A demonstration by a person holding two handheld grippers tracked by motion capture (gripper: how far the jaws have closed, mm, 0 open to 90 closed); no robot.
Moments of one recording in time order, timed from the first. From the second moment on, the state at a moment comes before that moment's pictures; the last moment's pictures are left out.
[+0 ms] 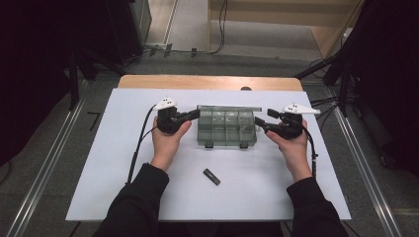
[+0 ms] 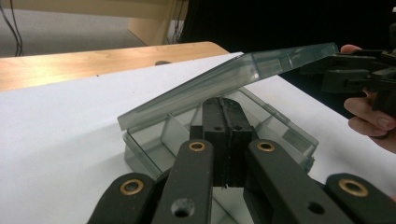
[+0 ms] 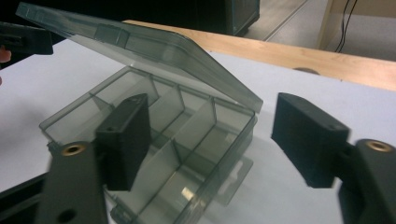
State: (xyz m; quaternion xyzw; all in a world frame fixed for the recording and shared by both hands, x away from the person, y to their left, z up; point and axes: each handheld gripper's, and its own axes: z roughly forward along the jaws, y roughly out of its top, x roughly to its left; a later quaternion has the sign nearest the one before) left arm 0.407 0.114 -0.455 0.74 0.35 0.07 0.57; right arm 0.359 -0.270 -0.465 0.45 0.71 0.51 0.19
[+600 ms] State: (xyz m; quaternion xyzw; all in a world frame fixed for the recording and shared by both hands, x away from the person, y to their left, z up) left arm 0.415 0.120 -0.450 0.74 0.36 0.08 0.56; right arm 0.376 -0.269 -0.448 0.43 0.69 0.54 0.22
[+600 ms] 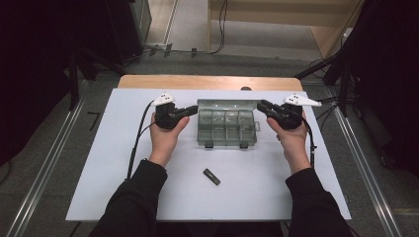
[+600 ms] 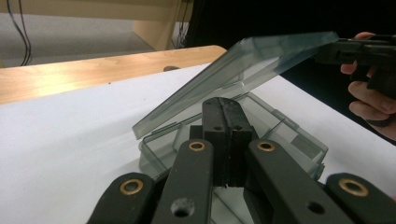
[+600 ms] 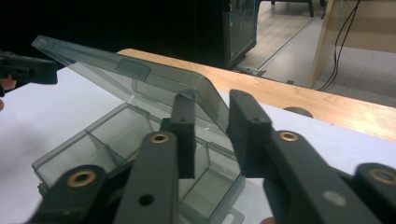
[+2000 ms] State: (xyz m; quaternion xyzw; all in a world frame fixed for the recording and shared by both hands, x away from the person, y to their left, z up) left arm 0.472 0.091 -0.484 0.77 0.40 0.14 0.48; right arm 0.428 -0.268 -0.435 0.47 0.67 0.52 0.22
